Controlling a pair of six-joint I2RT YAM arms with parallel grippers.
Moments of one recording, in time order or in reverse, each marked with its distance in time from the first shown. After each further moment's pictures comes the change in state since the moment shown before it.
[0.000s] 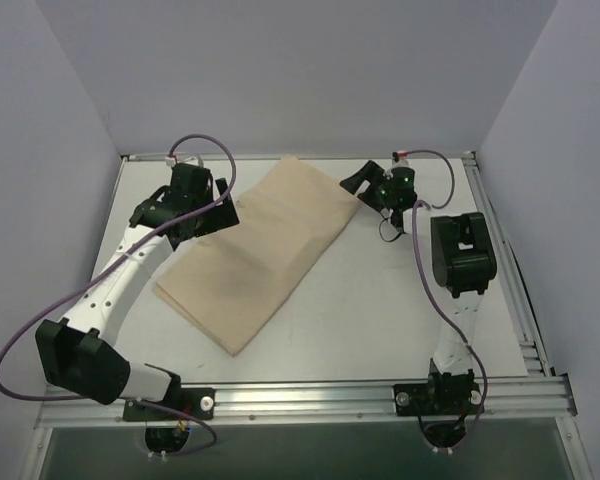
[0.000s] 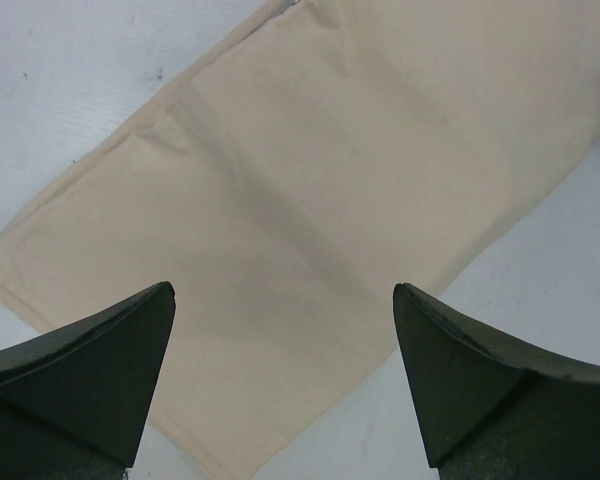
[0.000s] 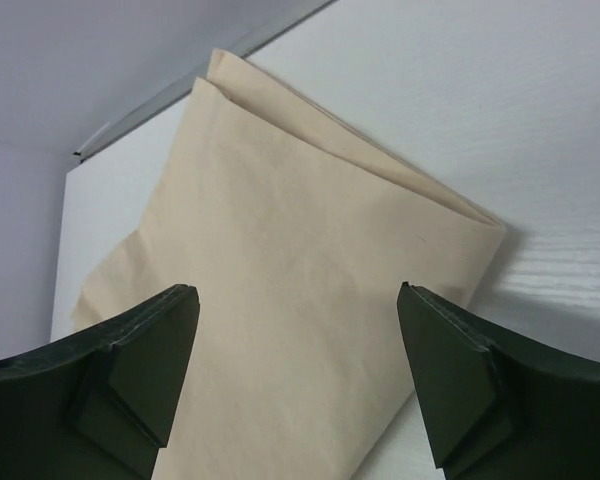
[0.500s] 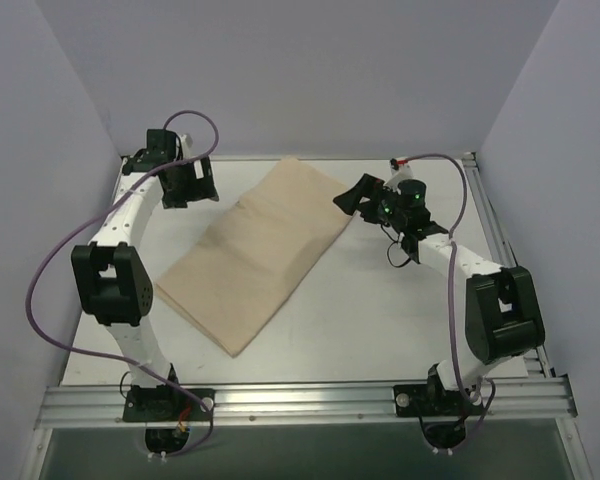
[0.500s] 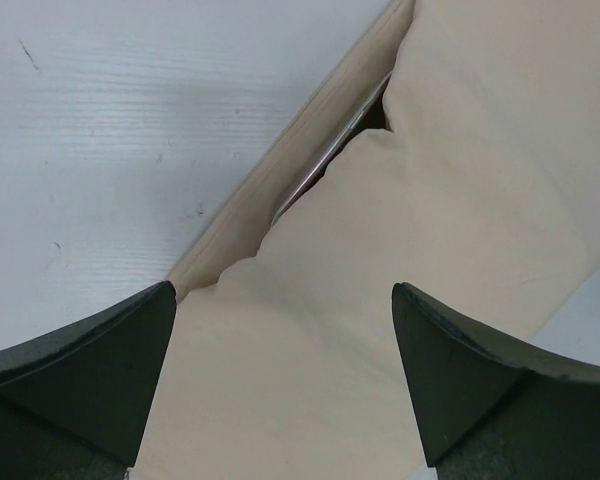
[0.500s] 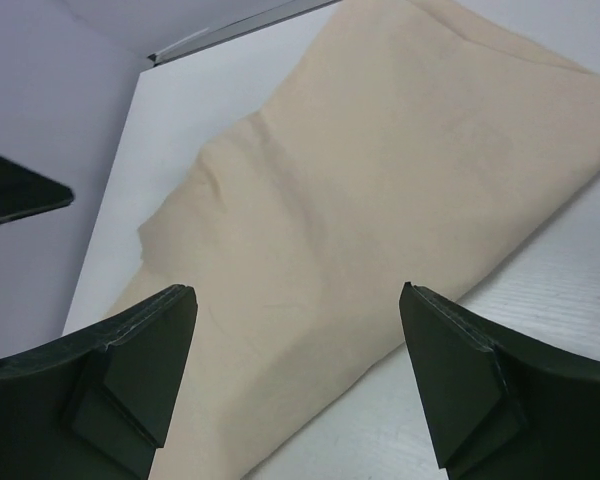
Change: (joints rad) left arm 0.331 0.507 0.386 0.008 0.381 0.325; right arm 0.088 -0.533 -0.340 -0.153 -0.004 -0.138
